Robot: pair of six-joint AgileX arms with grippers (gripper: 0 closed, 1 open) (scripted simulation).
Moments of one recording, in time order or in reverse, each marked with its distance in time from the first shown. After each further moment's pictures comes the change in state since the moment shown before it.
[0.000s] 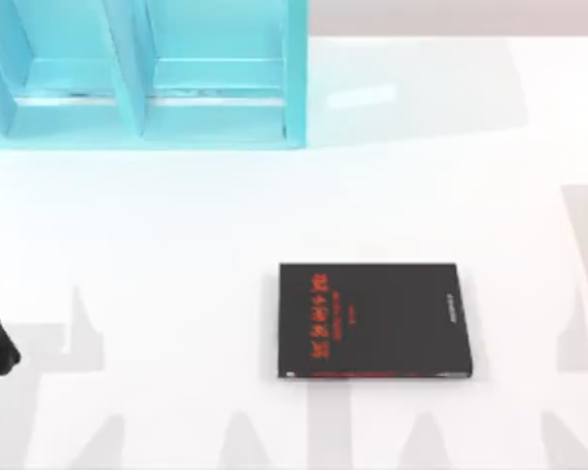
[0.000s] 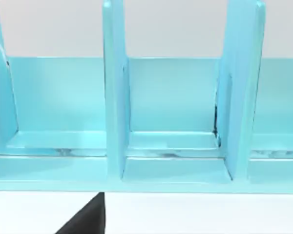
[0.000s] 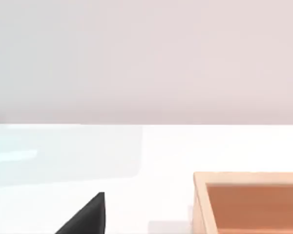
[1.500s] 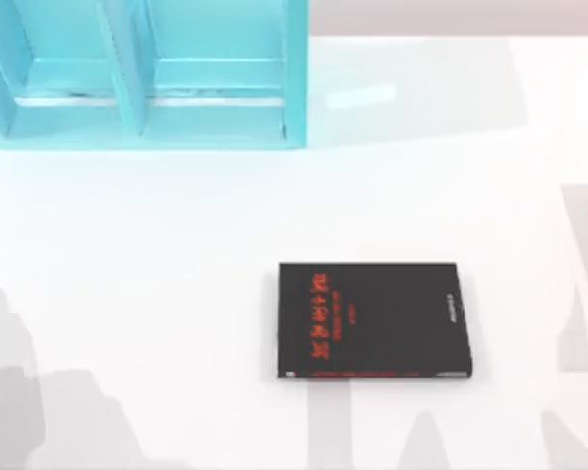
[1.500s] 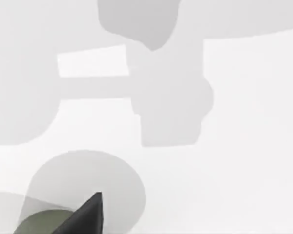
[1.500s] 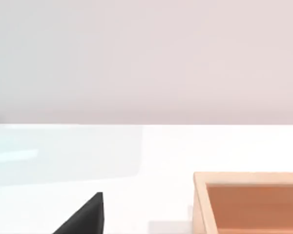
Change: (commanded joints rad) left arm 0.445 1.496 0.953 -1.125 0.030 1.778; right arm 0.000 0.000 0.000 0.000 0.000 0.000
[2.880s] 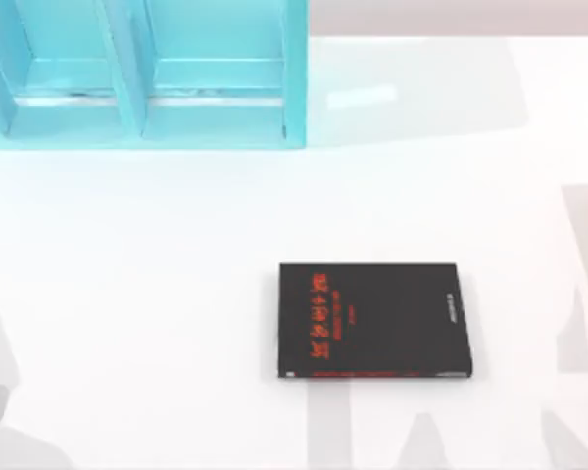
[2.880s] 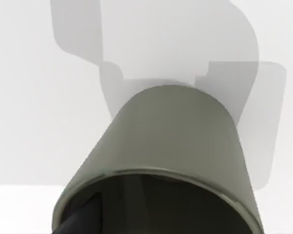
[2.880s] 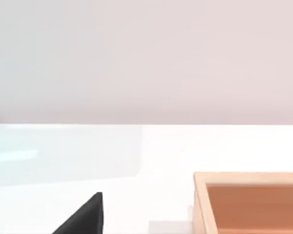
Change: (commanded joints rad) left arm 0.204 0.218 0.110 0.213 -0.031 0.463; right arm 0.000 0.000 0.000 0.000 0.000 0.000
